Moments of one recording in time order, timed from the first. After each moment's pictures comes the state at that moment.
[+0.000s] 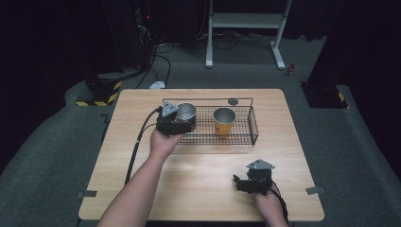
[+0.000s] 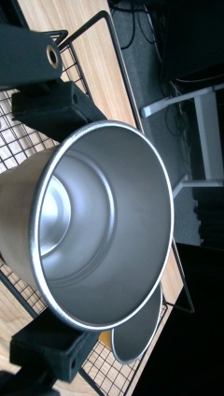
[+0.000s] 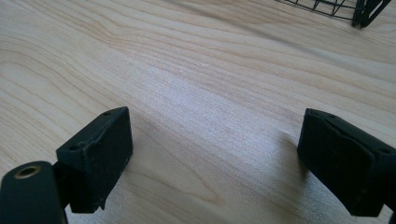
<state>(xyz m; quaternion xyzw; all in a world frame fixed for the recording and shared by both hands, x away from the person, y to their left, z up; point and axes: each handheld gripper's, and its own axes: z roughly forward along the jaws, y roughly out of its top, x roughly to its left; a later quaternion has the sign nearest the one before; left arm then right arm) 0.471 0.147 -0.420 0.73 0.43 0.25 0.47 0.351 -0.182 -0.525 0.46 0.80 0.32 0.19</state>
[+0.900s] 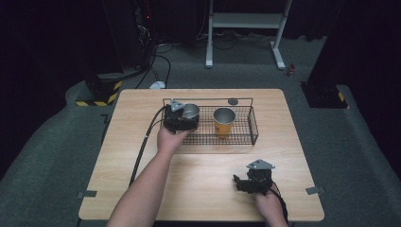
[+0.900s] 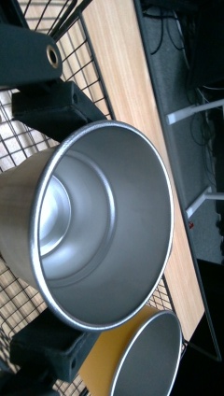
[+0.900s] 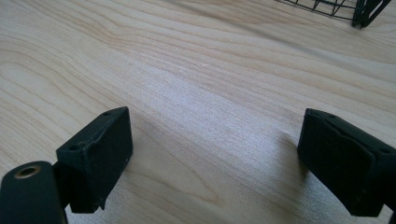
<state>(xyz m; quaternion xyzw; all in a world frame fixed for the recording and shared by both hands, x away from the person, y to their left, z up) 0.501 0.129 -0.441 0.73 0.47 0.24 0.43 0.351 -0.182 -0.525 0.46 0.80 0.32 0.19</state>
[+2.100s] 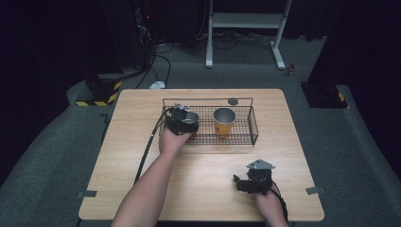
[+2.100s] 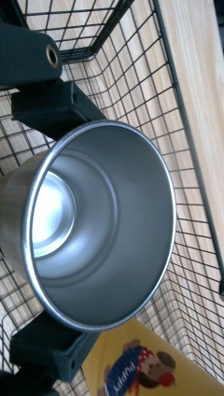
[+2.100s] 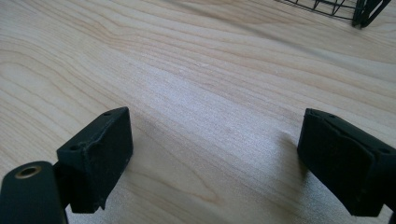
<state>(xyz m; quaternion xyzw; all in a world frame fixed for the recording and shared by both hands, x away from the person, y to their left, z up) 0.515 0.120 -0.462 0.76 0.52 0.20 0.33 0.351 -0.182 -0.525 0.46 0.80 0.32 0.19</state>
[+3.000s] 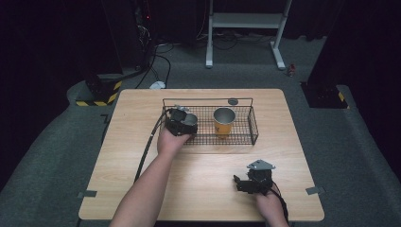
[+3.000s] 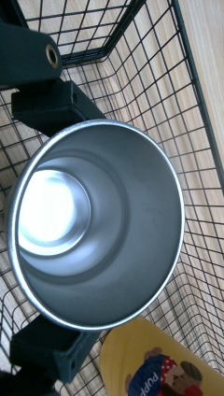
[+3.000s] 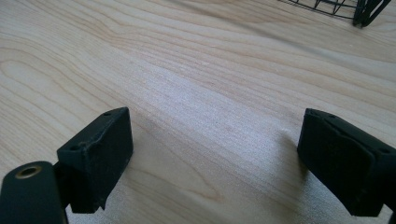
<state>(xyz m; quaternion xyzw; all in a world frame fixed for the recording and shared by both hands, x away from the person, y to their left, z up) 0.513 0.123 -0.464 0.78 0.52 0.19 0.31 0.351 -0.183 -0.525 0.46 0.81 0.33 0.19</state>
